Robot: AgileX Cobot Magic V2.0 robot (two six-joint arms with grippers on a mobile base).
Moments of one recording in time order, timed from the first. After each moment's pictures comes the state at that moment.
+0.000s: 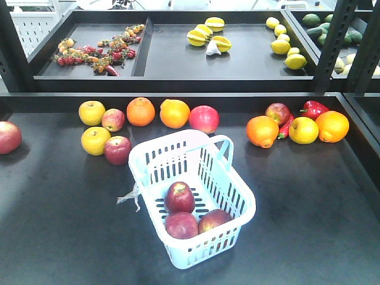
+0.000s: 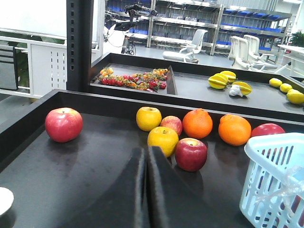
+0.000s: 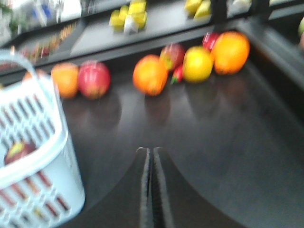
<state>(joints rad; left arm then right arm) 0.06 -0.01 0.02 0.09 0.12 -0.26 0.03 0.00 0.03 -0.04 0.29 0.28</state>
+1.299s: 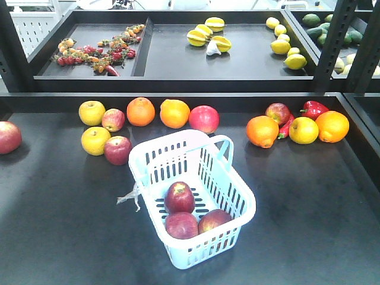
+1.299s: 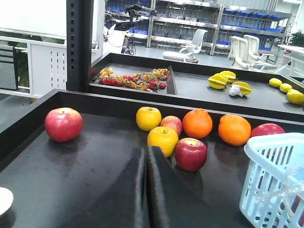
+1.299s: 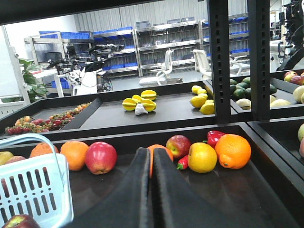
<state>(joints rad) 0.06 -0.01 0.02 0.09 0.12 -0.26 0.02 -0.01 0.03 -0.17 -0.01 0.29</state>
